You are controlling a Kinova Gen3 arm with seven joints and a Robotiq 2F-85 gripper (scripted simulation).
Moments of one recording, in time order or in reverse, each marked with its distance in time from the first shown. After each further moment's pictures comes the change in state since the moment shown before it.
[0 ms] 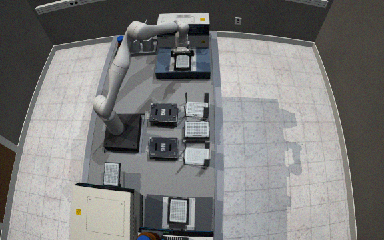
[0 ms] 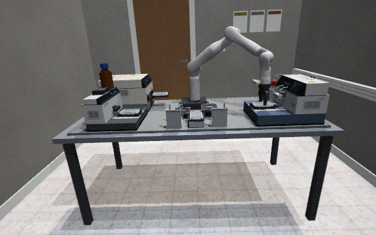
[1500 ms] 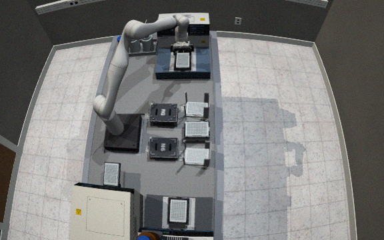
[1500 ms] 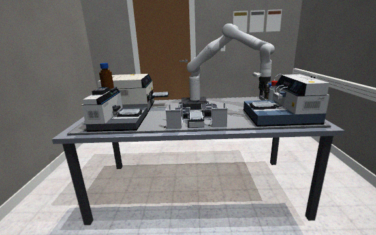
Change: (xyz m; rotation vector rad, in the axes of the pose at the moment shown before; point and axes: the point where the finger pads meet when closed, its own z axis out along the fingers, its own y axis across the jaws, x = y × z) arm 0.001 0.000 -0.049 -0.004 0.001 -0.001
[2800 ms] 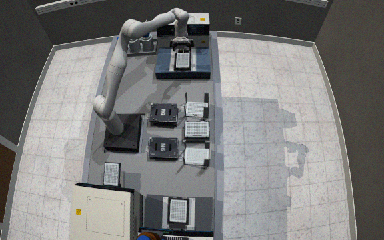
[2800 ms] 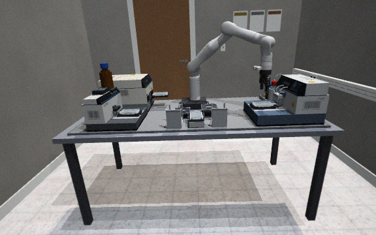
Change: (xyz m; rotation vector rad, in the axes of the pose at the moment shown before) arm 0.000 0.000 -0.045 0.000 -0.001 0.000
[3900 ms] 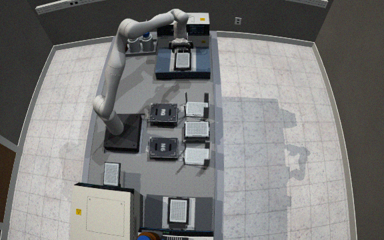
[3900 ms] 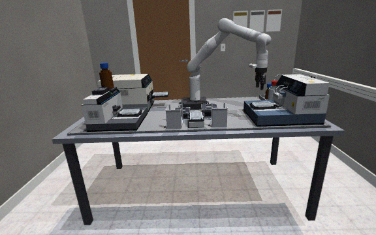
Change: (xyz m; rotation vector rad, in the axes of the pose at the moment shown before) arm 0.030 0.003 -0.015 -0.002 0.004 -0.004
